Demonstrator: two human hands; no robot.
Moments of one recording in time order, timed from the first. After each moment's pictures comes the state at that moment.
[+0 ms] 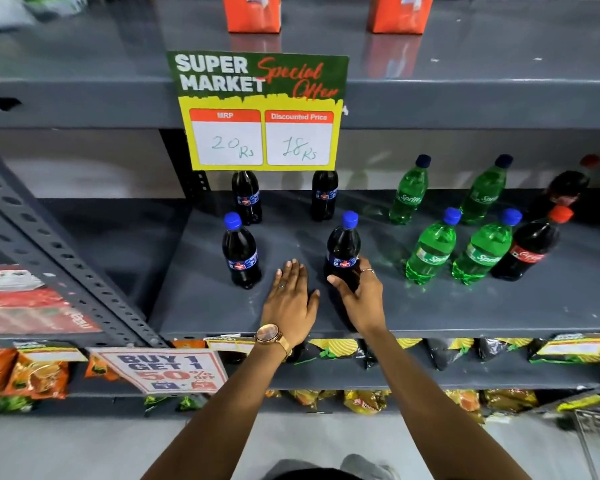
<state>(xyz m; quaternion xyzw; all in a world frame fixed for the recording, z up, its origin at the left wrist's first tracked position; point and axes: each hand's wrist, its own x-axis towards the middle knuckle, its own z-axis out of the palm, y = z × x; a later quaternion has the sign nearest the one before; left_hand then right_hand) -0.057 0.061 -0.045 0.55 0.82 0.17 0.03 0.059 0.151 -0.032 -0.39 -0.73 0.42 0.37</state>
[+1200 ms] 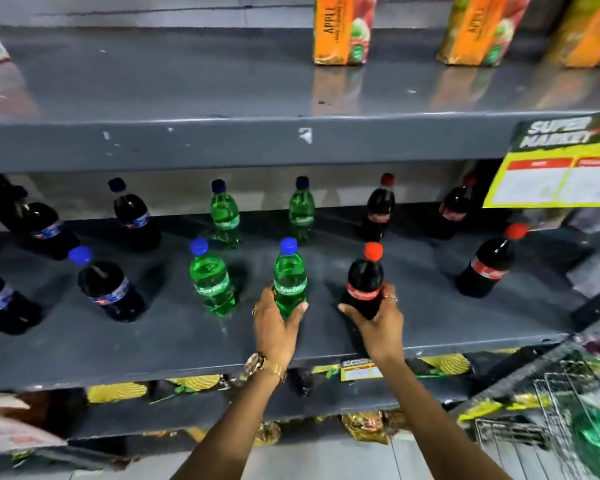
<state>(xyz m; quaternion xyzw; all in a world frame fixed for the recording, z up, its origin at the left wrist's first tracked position) 0.236 0.272 -0.035 0.35 0.78 0.50 0.12 0.388 0.358 -0.025 -0.48 -0.67 0.39 0.40</state>
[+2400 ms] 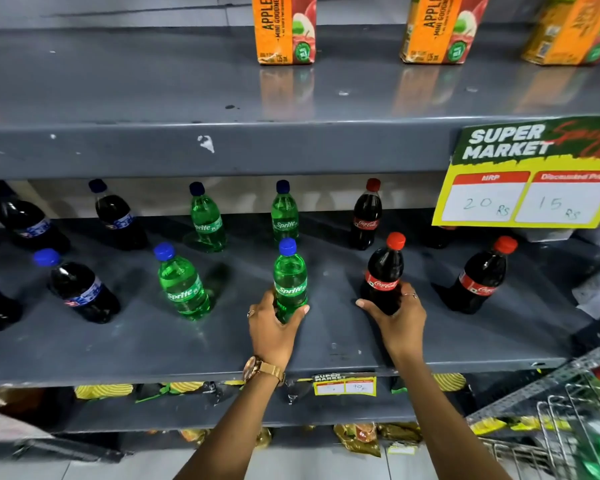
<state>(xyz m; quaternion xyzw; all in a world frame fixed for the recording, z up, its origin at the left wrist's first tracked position) 0.265 0.310 -0.038 0.32 0.79 0.52 0.08 0.433 0.430 -0.034 -0.51 -0.68 0.34 0.39</state>
